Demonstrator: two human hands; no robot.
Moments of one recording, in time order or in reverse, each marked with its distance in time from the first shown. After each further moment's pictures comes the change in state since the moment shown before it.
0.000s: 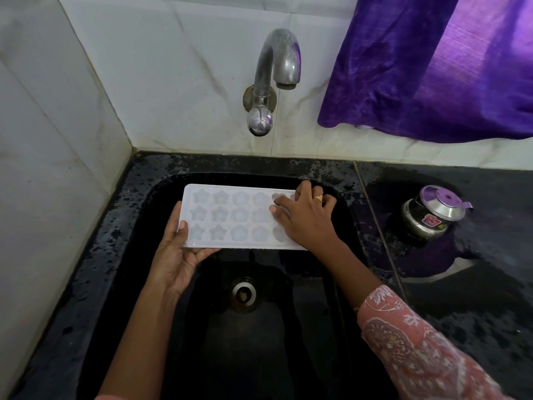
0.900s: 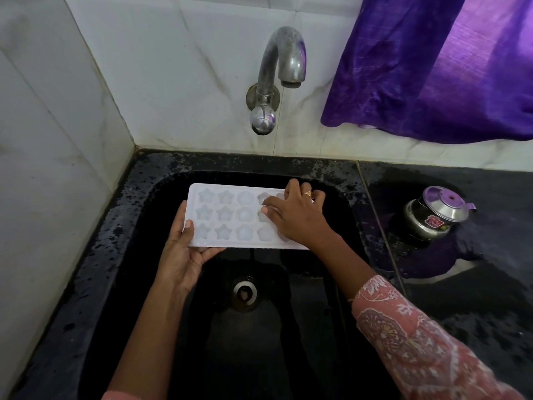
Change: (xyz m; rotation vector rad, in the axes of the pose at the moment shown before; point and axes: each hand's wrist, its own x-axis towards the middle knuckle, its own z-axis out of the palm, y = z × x) left_hand -0.004 -0.004 0.009 0.001 0.036 -0.007; right_hand 0.010 -0.014 -0.002 -0.044 -0.071 -0.098
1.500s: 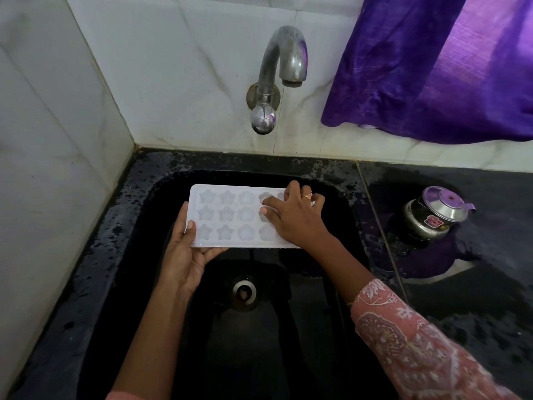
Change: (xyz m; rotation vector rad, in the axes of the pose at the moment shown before) left_hand -0.002 -0.005 0.002 -0.031 -0.002 0.008; right_hand -0.002 -0.003 0.003 0.056 -0.018 0.020
